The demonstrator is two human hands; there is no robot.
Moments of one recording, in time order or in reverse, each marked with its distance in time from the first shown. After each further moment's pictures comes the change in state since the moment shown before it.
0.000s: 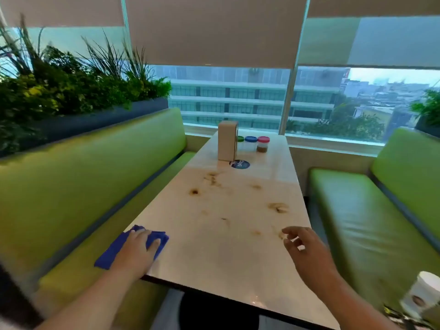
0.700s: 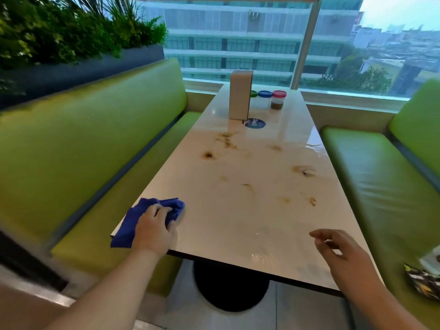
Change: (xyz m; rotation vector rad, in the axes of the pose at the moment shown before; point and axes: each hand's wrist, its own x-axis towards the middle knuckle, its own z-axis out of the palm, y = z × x) left_hand 0.040 -0.059 0.036 0.195 0.065 0.147; right_hand -0.046 0.019 0.055 0.118 -0.058 0.234
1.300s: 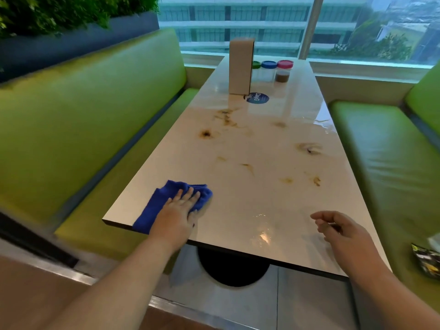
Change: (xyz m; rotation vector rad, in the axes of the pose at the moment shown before) left_hand -0.010 0.041 0.028 -0.019 -0.265 0.174; right_hand 0.019 0.027 0.004 0.112 -0.053 0.159
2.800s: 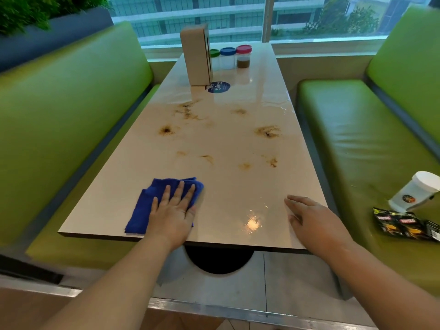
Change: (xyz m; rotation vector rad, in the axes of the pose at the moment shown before) left_hand 0.003 0.084 0.028 0.301 -0.171 -0.052; right_hand 0.004 0.024 -0.042 -0.781 -0.161 -0.132
